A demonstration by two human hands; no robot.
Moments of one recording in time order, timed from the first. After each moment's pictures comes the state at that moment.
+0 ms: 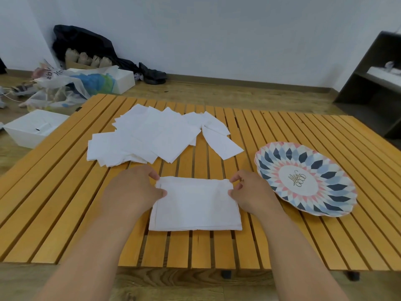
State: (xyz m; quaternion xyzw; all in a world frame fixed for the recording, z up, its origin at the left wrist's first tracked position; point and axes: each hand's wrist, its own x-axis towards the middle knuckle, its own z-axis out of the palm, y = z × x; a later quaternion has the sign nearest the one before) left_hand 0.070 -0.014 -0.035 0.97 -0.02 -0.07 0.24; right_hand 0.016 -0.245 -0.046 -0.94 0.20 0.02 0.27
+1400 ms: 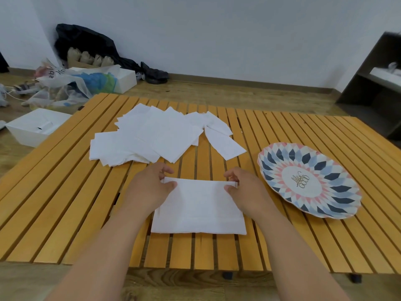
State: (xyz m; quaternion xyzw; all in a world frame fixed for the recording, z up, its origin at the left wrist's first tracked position) left_hand 0.078 -0.029 -0.055 0.92 -0.06 -0.06 0.39; right_hand 0.024 -0.240 -0.060 -0.95 0.13 -0.03 0.29
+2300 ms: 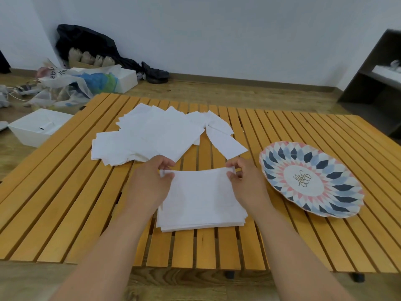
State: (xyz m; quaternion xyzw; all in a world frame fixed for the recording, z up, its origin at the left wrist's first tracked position) left_hand 0.079 -0.031 -0.060 0.89 -0.05 0.03 0.45; right_hand 0.036 -0.236 -0.064 -0.90 0.13 -0.13 0.40
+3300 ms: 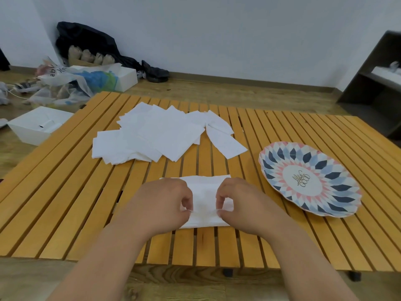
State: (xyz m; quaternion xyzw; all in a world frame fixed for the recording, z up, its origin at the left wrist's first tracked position) left_hand 0.036 -0.028 -0.025 0.93 -0.32 -0.04 0.15; right_hand -0.012 -0.219 -0.025 -0.98 -0.06 0.04 0.16
